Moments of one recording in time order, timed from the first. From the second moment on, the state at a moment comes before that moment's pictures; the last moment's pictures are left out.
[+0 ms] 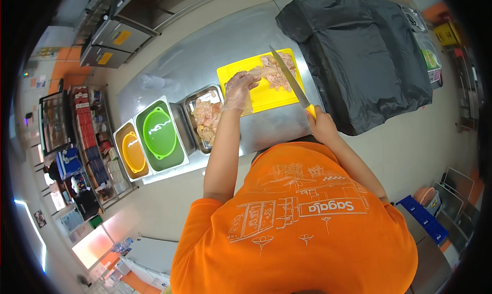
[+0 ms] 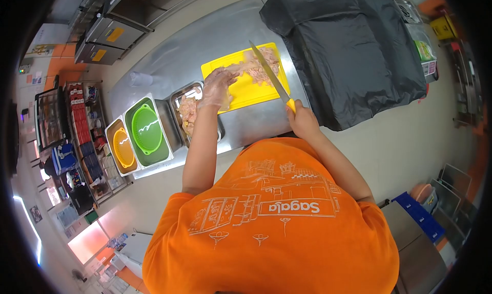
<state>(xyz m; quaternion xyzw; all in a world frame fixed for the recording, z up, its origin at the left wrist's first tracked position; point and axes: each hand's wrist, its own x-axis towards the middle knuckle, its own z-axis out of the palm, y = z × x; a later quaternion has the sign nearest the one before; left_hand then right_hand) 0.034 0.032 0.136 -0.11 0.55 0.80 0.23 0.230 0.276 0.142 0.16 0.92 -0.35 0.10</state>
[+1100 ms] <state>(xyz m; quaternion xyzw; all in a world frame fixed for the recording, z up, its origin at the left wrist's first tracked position) 0.026 -0.035 0.010 0.26 0.93 -0.07 0.26 0.173 0.201 0.036 0.05 0.96 -0.22 0.18</state>
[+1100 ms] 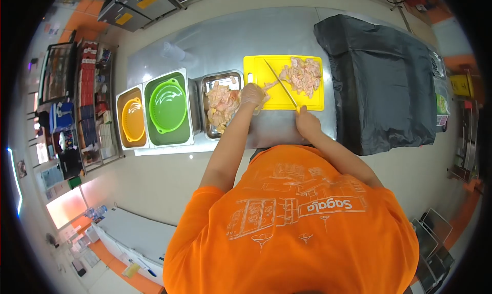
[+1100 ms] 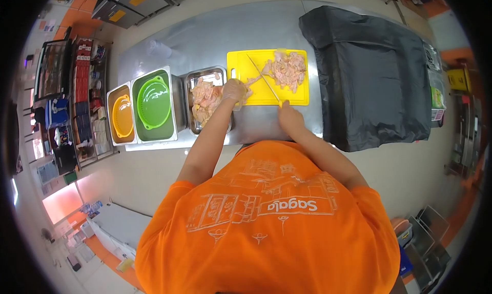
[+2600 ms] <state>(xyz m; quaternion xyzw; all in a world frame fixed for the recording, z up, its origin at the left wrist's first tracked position) 0.026 -0.006 0.029 0.03 0.95 0.23 0.19 0.137 0.185 0.033 0.02 0.97 -0.18 0.17</state>
